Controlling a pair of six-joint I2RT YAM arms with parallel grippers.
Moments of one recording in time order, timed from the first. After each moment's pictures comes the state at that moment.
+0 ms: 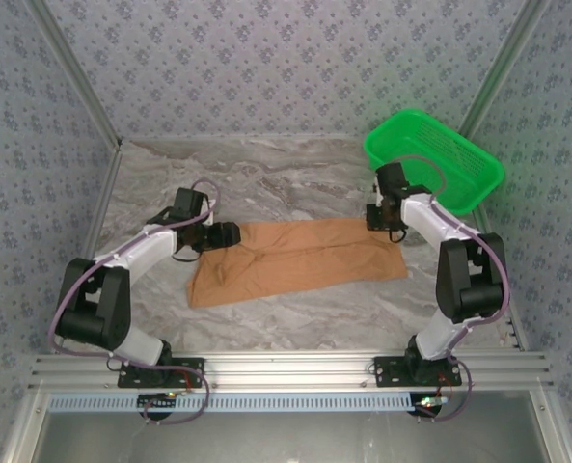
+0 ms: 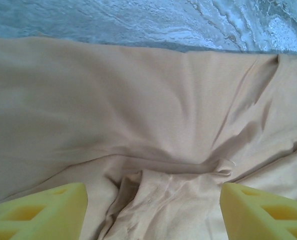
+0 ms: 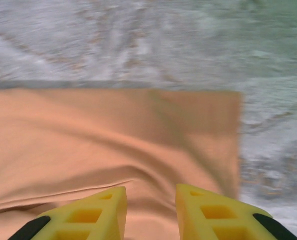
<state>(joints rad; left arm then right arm) -0.28 1.51 0.88 -0.39 0.32 -0.39 0.20 1.67 1.16 -0.66 0.05 0.15</state>
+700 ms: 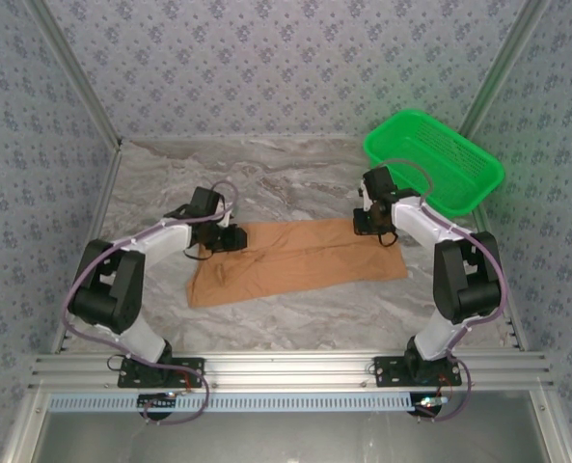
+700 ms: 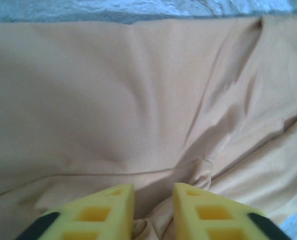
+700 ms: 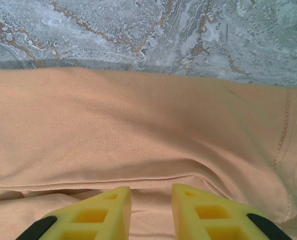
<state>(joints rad) -0.36 1.61 0.92 -0.39 0.38 -0.36 0.26 1.67 1.14 -0.63 -0.01 0.16</state>
